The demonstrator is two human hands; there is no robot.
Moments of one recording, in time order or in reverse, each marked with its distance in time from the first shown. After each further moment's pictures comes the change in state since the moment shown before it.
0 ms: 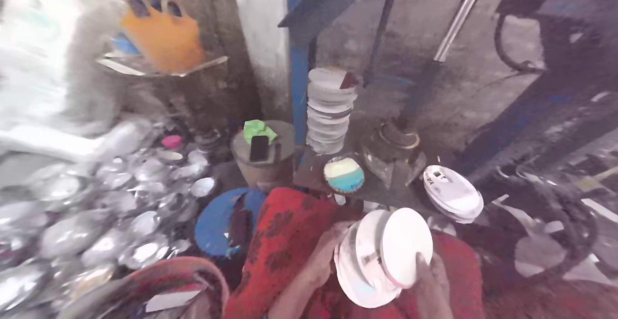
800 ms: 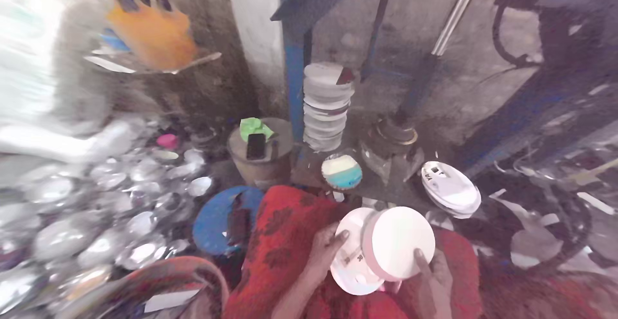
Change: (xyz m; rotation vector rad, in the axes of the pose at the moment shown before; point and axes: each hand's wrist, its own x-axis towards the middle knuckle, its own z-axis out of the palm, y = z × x) left_hand 0.001 -0.013 0.000 0.177 0.153 0.066; right_hand 0.006 0.008 -0.004 -0.061 0.059 -0.165
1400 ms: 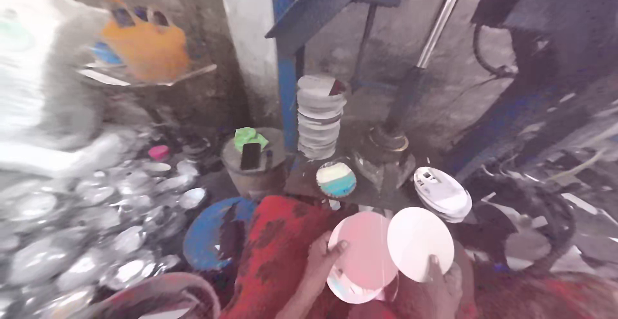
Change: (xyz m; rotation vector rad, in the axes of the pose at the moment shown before) left_hand 0.000 -0.004 0.005 0.027 0.085 -0.044; right_hand 0.004 -0.014 0.000 -0.009 0.211 -0.112
